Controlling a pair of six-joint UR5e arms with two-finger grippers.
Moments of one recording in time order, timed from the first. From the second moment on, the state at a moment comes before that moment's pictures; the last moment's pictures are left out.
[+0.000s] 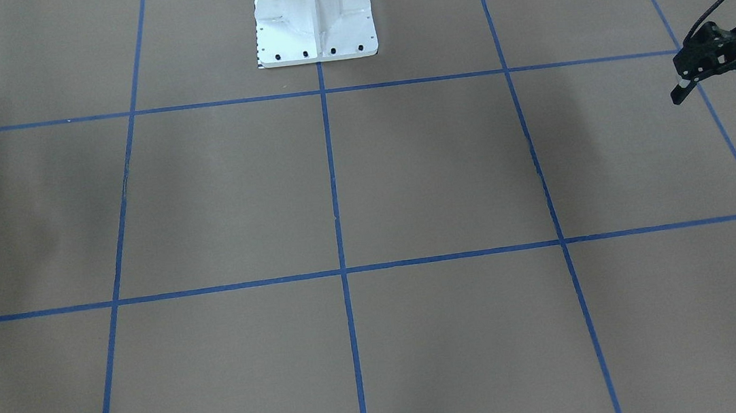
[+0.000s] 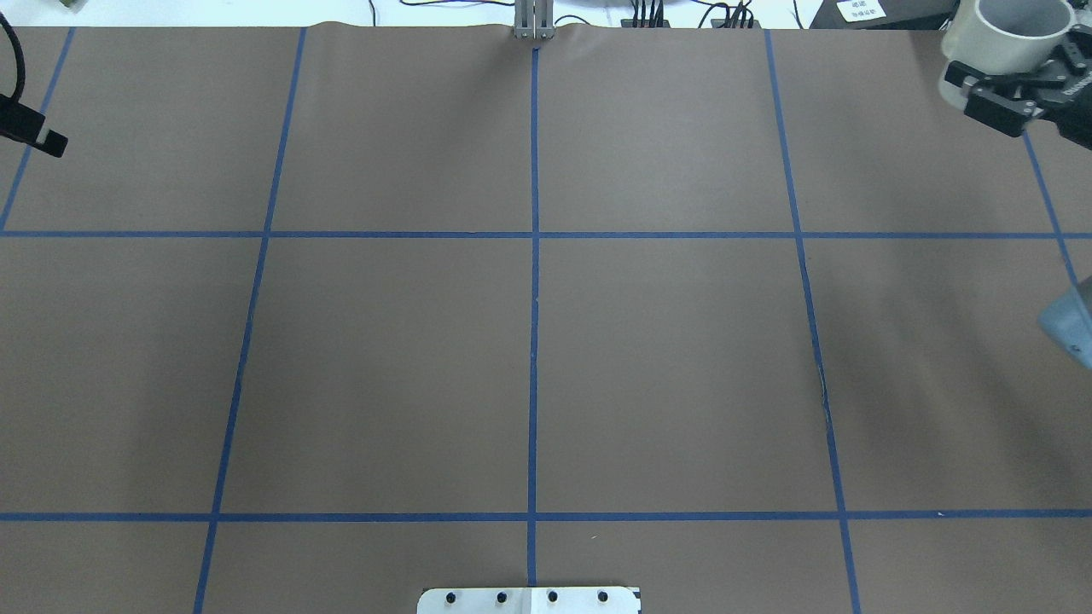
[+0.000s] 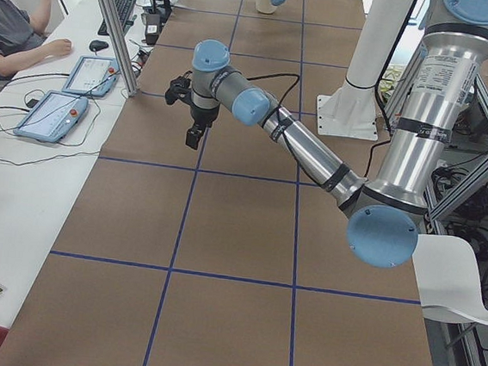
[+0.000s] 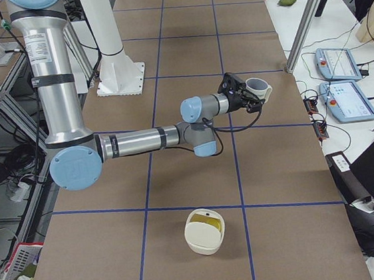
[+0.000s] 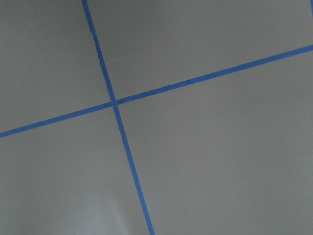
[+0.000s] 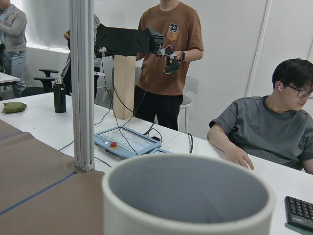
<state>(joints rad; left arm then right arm) -1.27 -1.79 -1.98 -1.56 -2.35 -0.35 1.08 -1.45 1.52 0.03 1.68 0.56</state>
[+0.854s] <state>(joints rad) -1.20 -1.93 -1.98 -1.59 -2.34 -0.81 0.74 -1.11 1.52 -0.40 1.31 0.42</state>
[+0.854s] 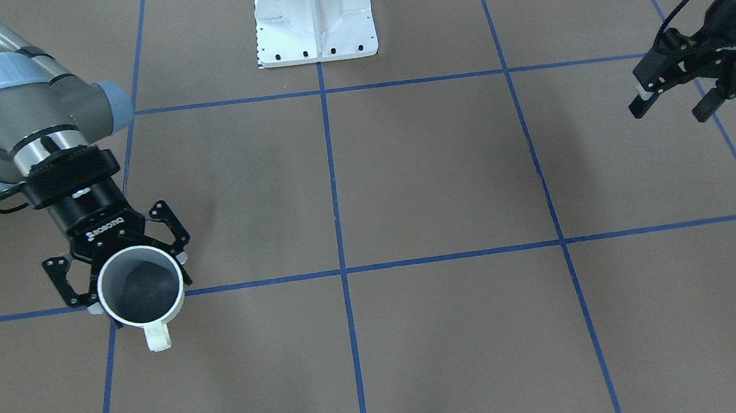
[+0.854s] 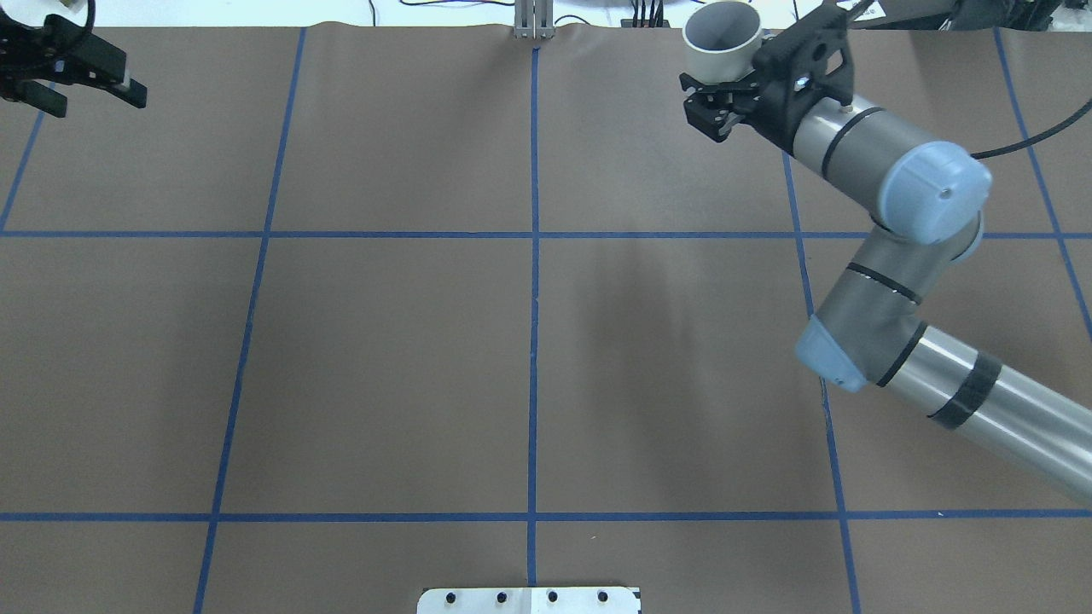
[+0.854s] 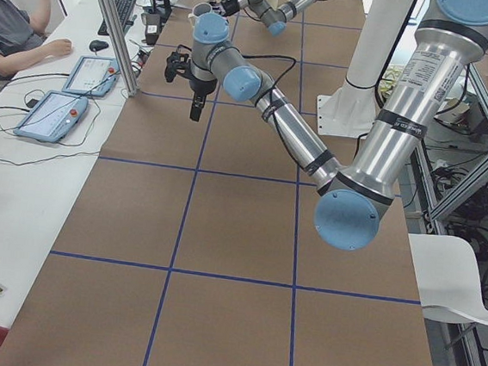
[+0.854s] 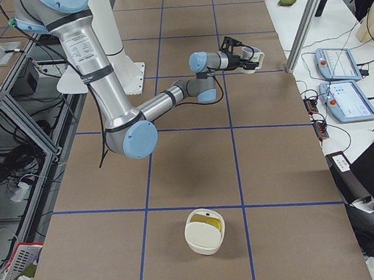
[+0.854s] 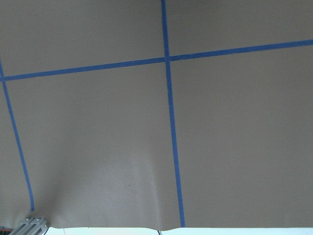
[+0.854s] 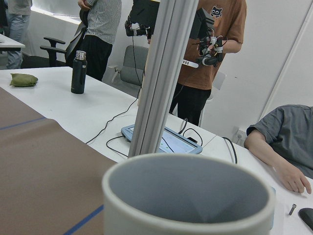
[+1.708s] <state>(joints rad) -1.03 -2.21 -1.85 -1.59 -2.31 -1.34 0.51 -0.93 1.51 -0.61 0.97 0.42</state>
